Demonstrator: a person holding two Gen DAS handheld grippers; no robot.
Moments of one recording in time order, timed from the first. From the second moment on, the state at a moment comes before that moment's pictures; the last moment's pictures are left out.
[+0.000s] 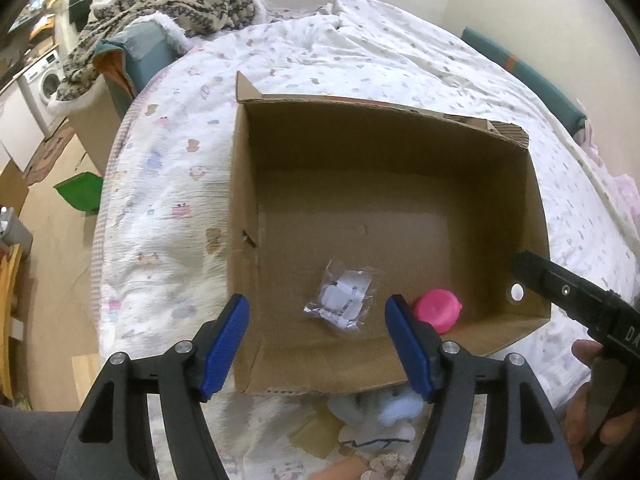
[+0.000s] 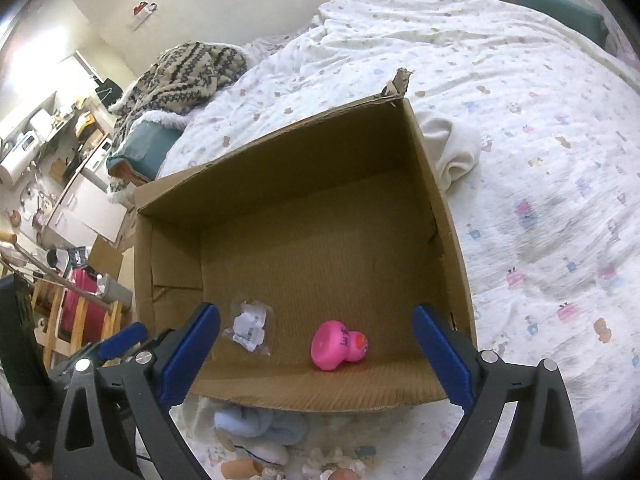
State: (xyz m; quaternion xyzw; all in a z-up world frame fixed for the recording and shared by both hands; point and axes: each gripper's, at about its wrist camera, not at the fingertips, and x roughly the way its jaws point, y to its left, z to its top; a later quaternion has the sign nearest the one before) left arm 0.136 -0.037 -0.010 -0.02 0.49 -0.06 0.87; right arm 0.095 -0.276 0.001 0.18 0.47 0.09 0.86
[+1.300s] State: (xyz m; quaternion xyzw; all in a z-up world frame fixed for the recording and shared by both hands) left arm 0.057 0.006 -0.009 -0.03 0.50 -0.01 0.87; right arm 0.027 -0.285 0.001 0.19 0.49 0.07 0.85
